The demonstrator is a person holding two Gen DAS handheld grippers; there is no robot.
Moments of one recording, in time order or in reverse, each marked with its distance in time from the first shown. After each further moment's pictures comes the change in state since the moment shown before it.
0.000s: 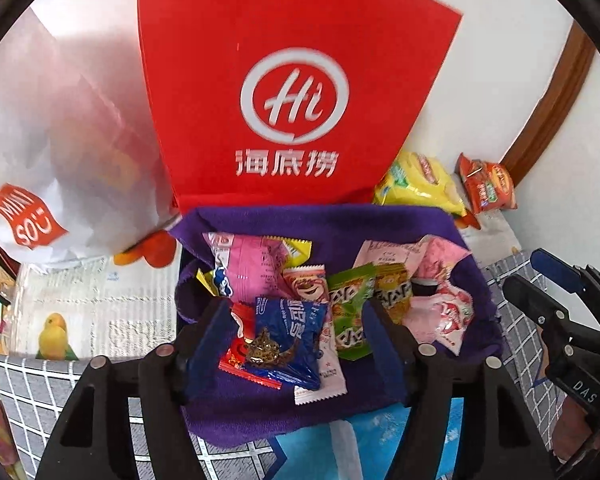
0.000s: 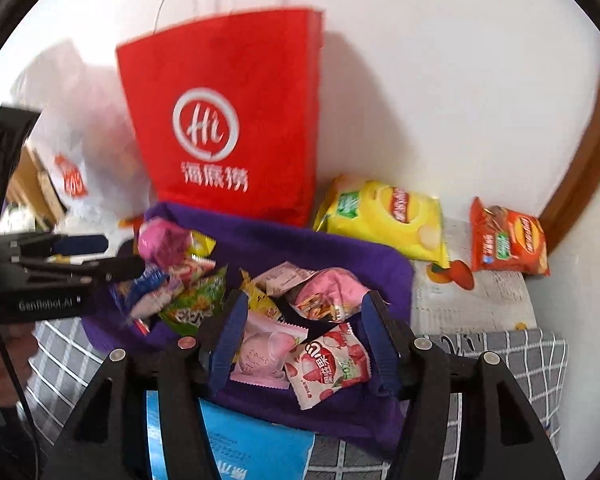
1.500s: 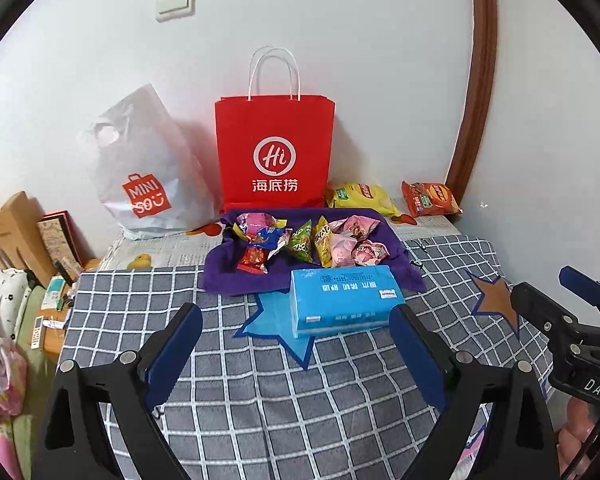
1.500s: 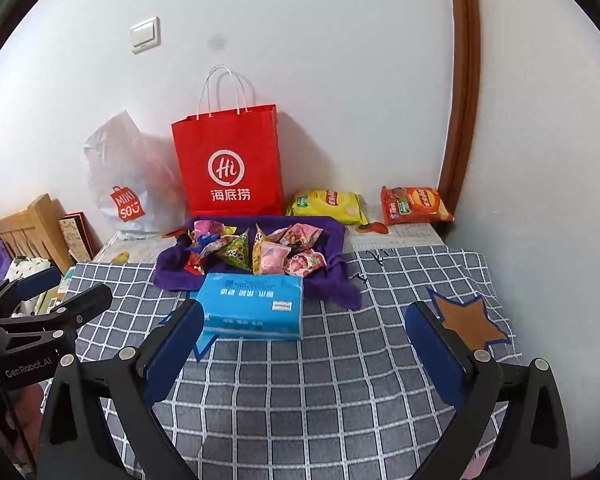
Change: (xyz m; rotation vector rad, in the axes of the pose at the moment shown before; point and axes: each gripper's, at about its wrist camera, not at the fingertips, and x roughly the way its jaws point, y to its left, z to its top) left arm -0.226 -0.086 -0.194 0.022 -0.307 0.125; right arm -0.247 0.010 -0.157 0.156 -0.201 -0.094
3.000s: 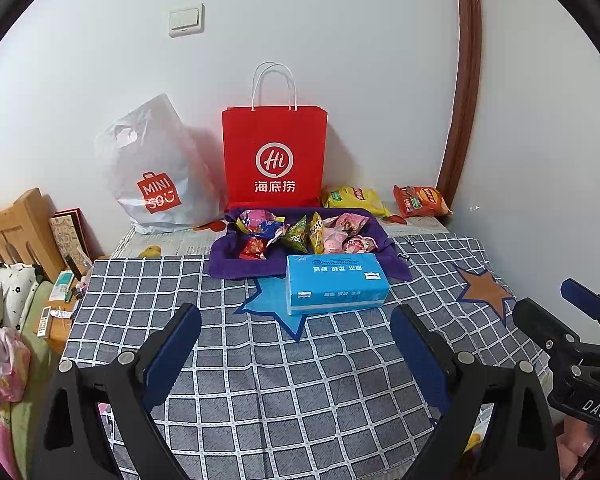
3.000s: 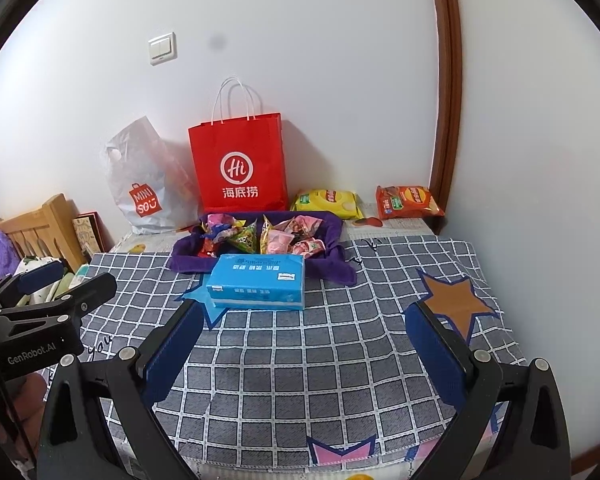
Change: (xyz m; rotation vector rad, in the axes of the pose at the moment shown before) left arm -0.047 -0.012 -0.034 -0.009 -0.047 0.010; right arm -0.060 -0.002 -0.046 0.008 -0.050 0.010
